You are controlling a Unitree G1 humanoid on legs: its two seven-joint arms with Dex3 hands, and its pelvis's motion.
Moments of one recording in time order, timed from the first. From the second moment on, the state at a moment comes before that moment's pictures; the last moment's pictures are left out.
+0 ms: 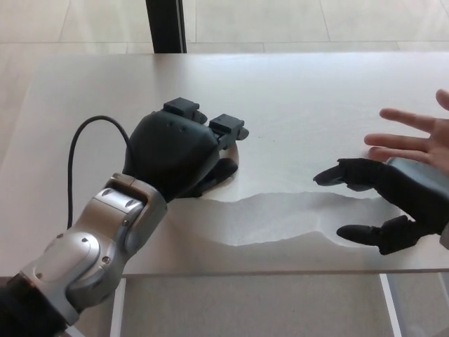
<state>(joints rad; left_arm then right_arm) -0.49 0.56 -0.73 0.05 0.79 0.19 0.11 -0.21 -0.68 0.38 -0.13 -0.38 0.15 0.27</state>
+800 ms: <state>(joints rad) -0.47 0.53 -0.72 0.07 0.82 0.19 0.21 -0.19 -0.64 0.51 -0.05 -0.70 0.27 0.09</state>
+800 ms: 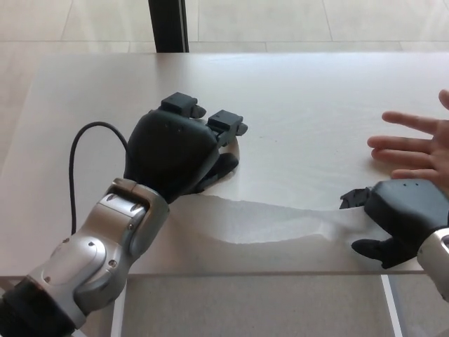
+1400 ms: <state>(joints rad) -0.44 0.53 -0.72 0.08 0.83 0.17 0.26 -0.08 -0.26 0.24 -0.08 -0.56 0.17 -0.07</state>
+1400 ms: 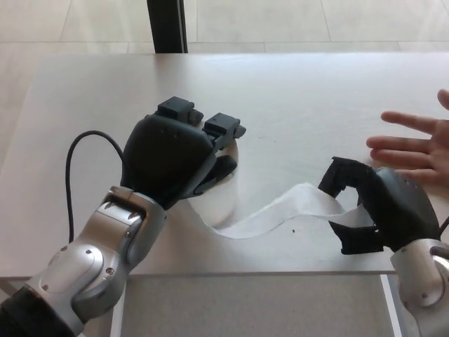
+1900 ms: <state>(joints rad) -0.43 0.53 -0.71 0.07 0.83 0.17 0.29 -0.12 0.07 0.04 -0.17 -0.35 0.18 -0.09</state>
